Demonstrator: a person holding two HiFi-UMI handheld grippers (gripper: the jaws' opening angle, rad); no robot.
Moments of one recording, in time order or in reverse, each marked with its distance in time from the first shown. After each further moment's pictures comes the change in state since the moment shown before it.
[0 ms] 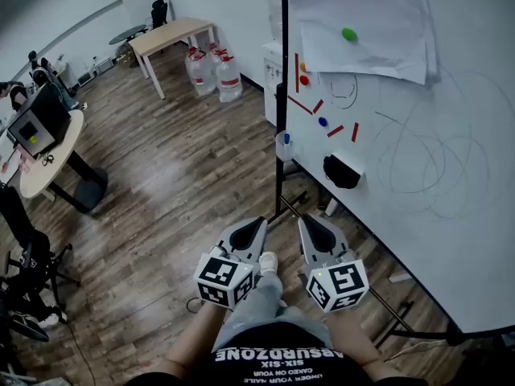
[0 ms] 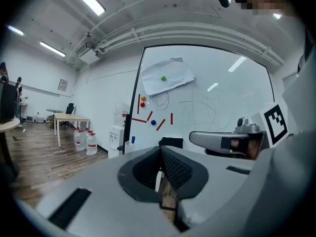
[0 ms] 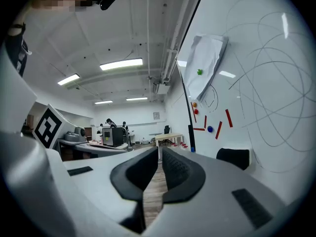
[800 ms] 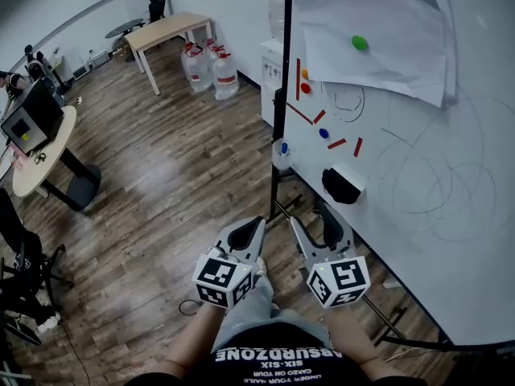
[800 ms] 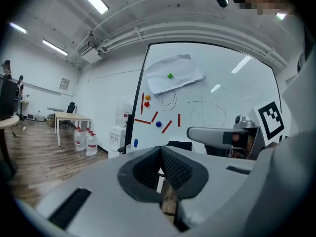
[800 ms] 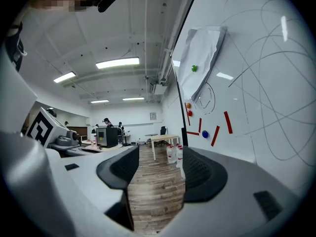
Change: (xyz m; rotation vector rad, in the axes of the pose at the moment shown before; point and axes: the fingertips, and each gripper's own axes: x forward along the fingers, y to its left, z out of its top) left arm 0.043 0.026 0.009 -0.019 -0.013 0.011; right arm 0.045 -0.044 0.014 -0.006 -0.009 -0.043
